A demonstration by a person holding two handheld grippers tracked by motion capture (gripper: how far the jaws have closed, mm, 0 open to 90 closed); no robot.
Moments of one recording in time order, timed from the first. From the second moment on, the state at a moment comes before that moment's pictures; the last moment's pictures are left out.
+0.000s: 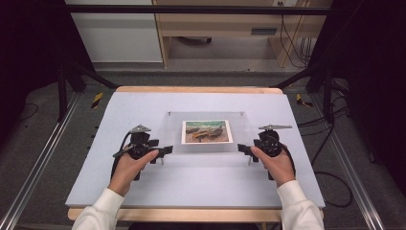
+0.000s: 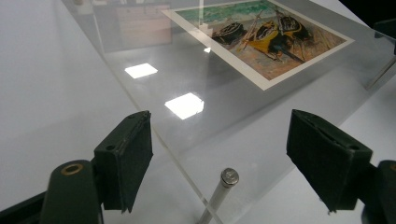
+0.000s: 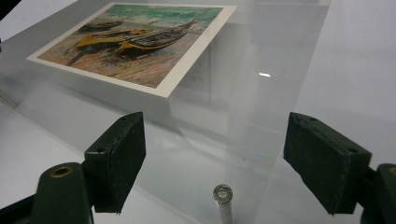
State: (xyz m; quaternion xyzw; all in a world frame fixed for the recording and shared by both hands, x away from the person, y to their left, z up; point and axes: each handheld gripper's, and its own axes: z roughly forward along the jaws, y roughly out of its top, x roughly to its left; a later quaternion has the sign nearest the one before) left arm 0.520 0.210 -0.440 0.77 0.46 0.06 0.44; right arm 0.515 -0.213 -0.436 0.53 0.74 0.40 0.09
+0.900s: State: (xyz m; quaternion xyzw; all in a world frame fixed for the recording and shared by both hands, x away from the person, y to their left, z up) left arm 0.529 0.212 -0.445 0.76 0.48 0.02 0.44; right arm 0.520 -0.214 -0.437 0.55 0.73 0.40 0.07
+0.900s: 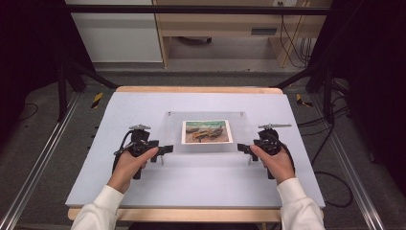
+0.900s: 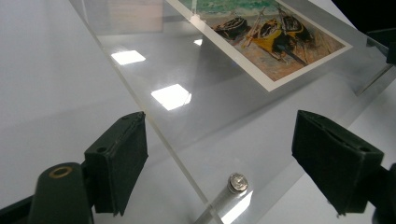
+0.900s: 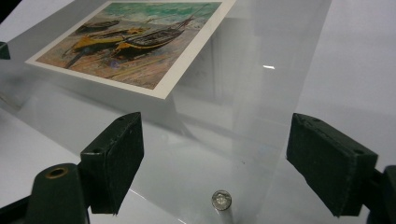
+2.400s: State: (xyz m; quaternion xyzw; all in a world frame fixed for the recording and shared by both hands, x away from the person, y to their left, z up) left arm 0.534 0.214 -0.447 0.75 0.49 0.00 0.44; right arm 0.524 -0.217 -0.443 0.56 0.72 0.41 0.03
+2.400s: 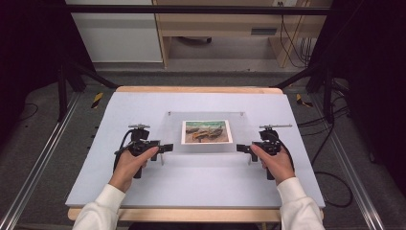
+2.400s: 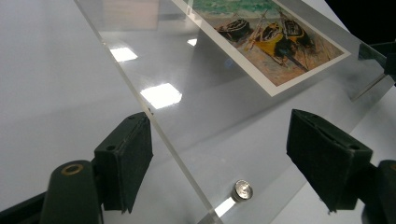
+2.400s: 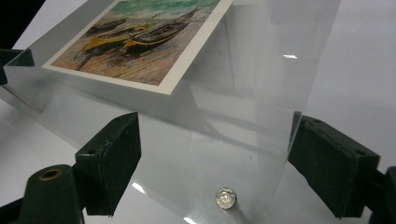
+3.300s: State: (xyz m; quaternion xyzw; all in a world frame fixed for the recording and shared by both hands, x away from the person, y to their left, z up) left arm 0.502 0.218 -0.439 0.77 0.46 0.06 0.45; right arm 0.491 -0.222 -0.443 0.52 0.73 0.44 0.08
